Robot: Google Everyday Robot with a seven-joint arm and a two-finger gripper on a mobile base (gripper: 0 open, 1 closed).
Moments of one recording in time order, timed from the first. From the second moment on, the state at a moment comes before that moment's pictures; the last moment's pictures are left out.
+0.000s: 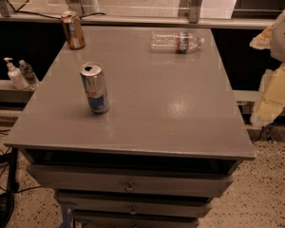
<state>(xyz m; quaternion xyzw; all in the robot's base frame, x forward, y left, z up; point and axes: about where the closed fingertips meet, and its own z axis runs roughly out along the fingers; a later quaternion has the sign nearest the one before) 0.438 -0.217 0.976 -0.60 0.78 -0.03 0.16</state>
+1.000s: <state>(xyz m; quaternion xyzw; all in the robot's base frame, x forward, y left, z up) 0.425 -0.162 0.962 -0.59 0.77 0.08 0.23</state>
